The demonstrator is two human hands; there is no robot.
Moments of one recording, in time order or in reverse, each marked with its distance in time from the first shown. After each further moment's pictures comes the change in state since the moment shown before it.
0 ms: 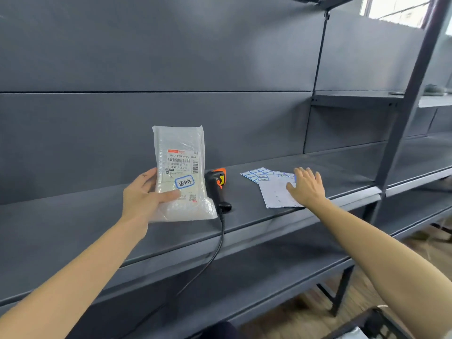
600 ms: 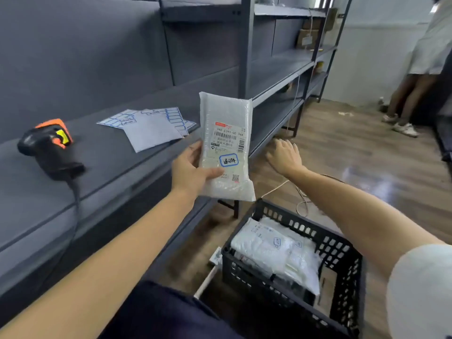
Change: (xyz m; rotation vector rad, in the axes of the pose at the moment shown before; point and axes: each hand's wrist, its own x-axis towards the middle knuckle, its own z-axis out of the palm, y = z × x) left_hand -0.123 -0.082 0.261 -0.039 -0.747 -0.063; right_hand -0.181 0.217 0.011 -0.050 0.008 0.534
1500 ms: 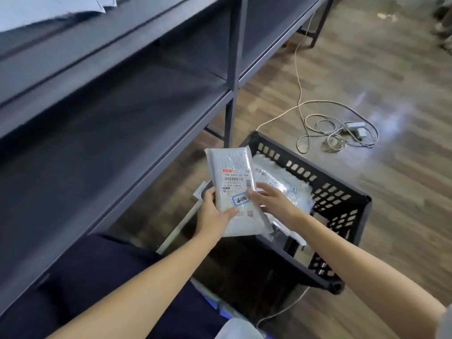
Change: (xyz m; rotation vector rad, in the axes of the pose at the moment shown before) left_hand -0.066 -0.247 0.095 0.218 -0.121 -0.590; right_hand -0.177 0.072 0.142 1.166 -0.910 0.437
